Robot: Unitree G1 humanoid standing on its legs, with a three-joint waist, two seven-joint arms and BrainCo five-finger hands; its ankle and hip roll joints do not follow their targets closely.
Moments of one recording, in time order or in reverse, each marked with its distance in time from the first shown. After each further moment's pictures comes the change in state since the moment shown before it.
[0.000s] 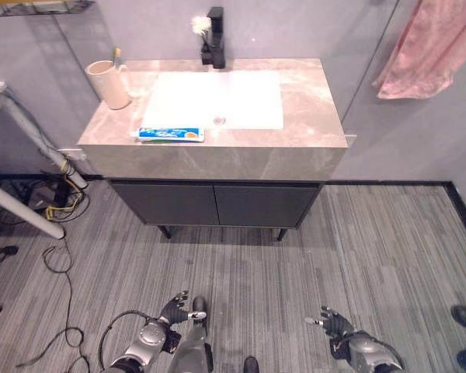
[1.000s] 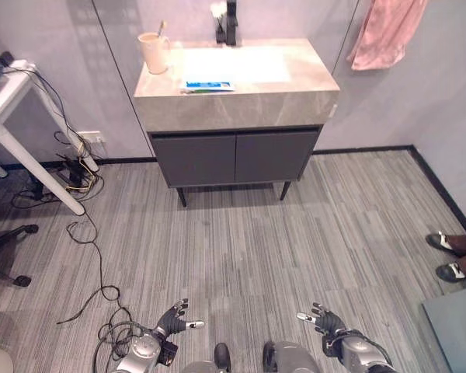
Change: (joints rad) left arm 0.084 0.039 0.000 -0.149 -0.014 0.023 -0.049; right arm 0.045 0.037 -0.056 -0.104 0.027 0.005 0.026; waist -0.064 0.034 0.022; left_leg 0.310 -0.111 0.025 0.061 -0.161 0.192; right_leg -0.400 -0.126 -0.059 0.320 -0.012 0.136
